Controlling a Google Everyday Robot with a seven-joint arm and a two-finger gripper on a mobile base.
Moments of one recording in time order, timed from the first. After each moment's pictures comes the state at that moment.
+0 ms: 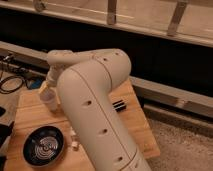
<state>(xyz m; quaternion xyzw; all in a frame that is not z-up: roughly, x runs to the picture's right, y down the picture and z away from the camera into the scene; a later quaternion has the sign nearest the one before) -0.315 0.022 0.844 -0.42 0.02 0.55 0.72</state>
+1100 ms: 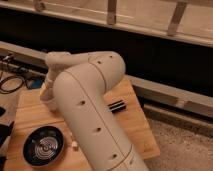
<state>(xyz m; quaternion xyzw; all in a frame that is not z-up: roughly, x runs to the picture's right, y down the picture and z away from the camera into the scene) -0.325 0.031 0.857 -0.43 0.04 0.54 0.72</state>
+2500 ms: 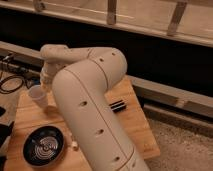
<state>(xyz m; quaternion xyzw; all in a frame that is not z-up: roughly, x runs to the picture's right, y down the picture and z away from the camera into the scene) -0.337 0.000 0.820 -0.43 0.01 0.53 0.73</state>
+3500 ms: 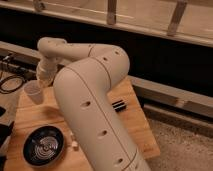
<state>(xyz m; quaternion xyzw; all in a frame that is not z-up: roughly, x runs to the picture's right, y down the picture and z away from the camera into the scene) -0.347 -0.024 0.790 -0.44 -0.02 0.51 0.74</state>
